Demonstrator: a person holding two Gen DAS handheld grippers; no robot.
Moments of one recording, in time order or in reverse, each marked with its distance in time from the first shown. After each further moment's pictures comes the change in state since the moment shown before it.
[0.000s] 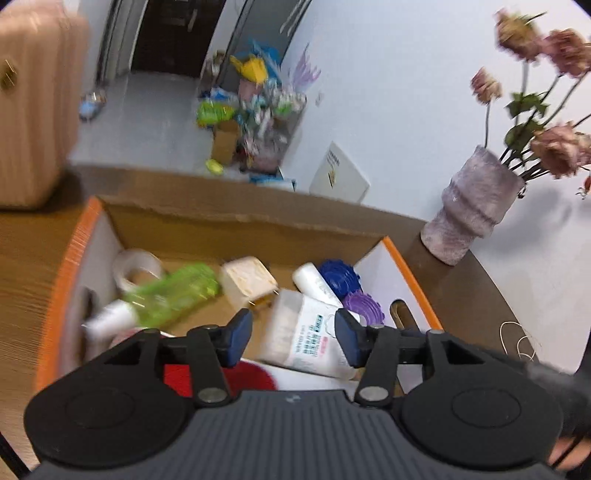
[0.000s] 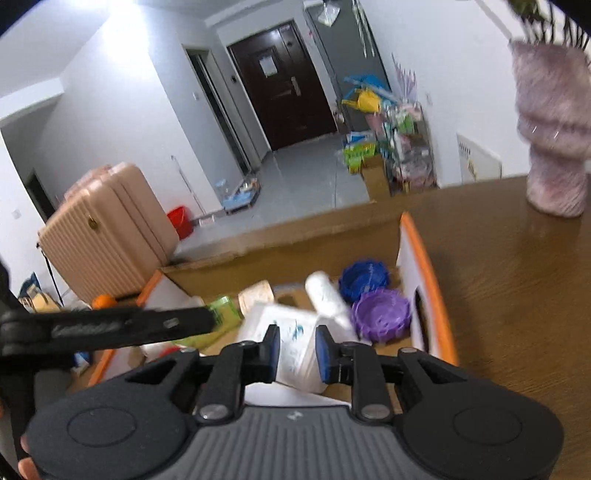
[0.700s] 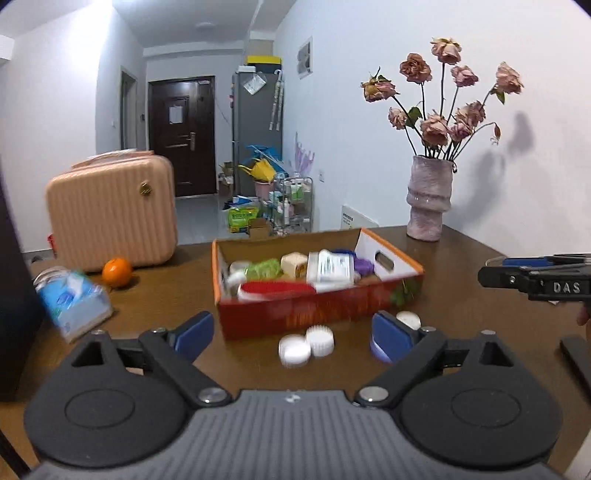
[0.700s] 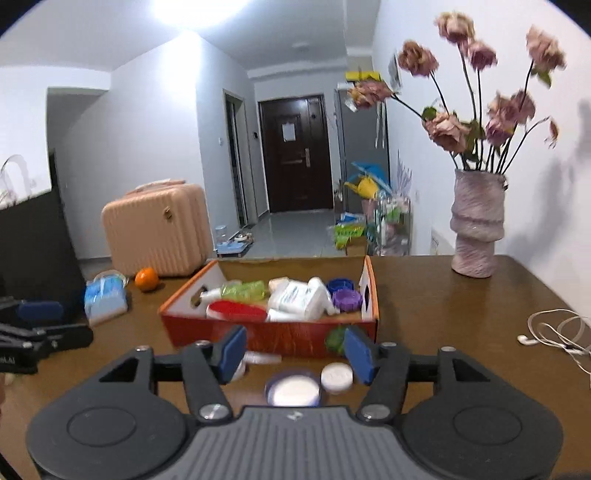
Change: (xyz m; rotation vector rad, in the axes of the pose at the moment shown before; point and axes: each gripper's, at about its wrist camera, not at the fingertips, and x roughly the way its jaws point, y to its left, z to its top) left arm -0.253 -0.044 -0.190 0.311 -0.313 0.185; right arm -0.237 0.063 -0.153 -0.260 -0.242 -0.106
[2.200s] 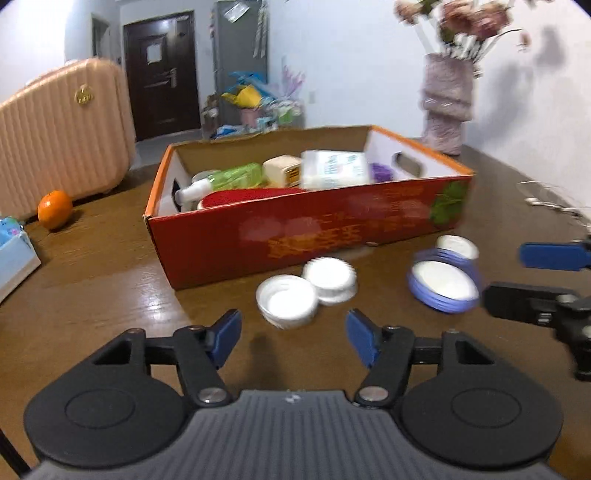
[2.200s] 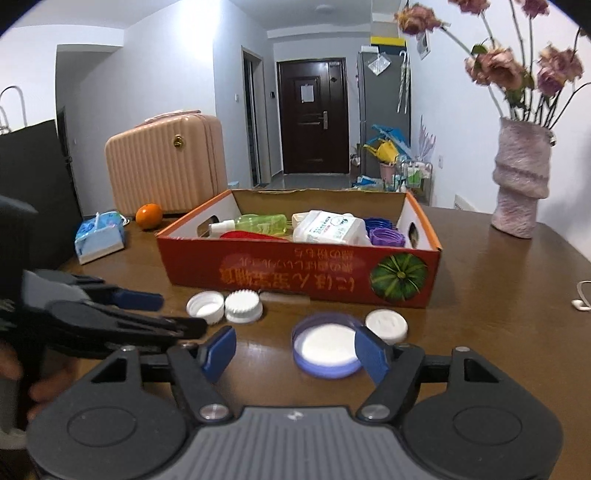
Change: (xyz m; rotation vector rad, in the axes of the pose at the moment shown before) left arm 0.157 0.001 -0.049 0.043 0.238 -0.027; right arm 0.104 0.024 -0.042 -0.038 0.147 0.040
